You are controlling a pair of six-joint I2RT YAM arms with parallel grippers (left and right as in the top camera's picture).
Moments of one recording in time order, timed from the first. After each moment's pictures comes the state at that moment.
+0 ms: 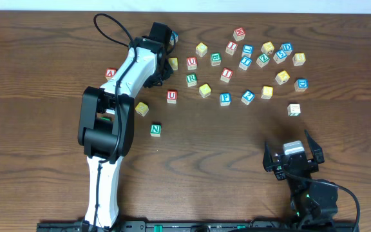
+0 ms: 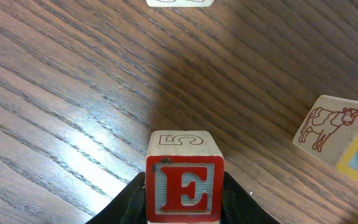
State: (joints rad) left arm -0.28 2.30 1.84 -0.88 -0.11 -0.80; right arm 0.13 0.01 0.08 -0.27 0.00 -0.36
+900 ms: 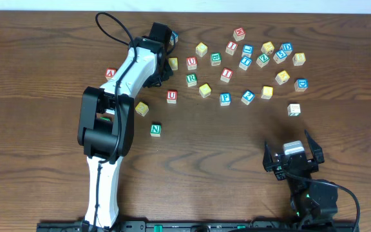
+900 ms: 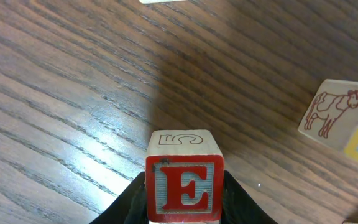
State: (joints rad) left arm -0.28 2.30 1.84 -0.89 -0.11 -0.72; right arm 0.13 0.01 0.08 -0.27 0.00 -0.36
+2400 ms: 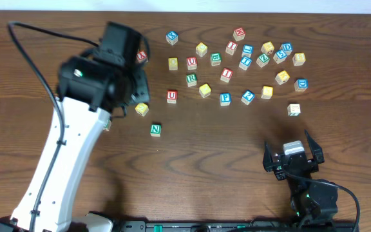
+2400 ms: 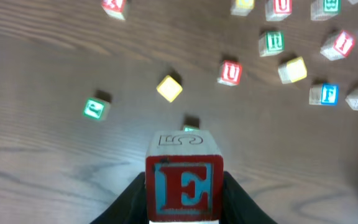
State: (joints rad) left arm -0.35 1.51 1.71 -1.37 -0.11 -0.47; right arm 0.13 0.01 0.08 -0.27 0.00 -0.36
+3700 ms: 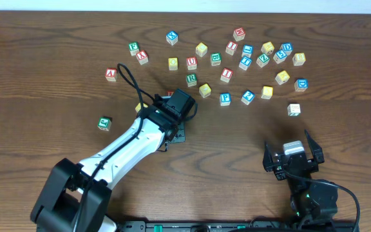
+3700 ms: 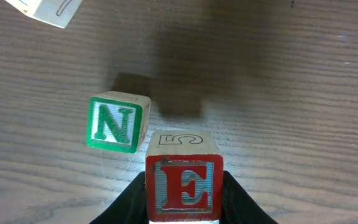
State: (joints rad) left arm -0.60 1.64 1.02 -0.73 -0.14 -0.67; right arm 0.13 0.01 0.08 -0.27 0.00 -0.36
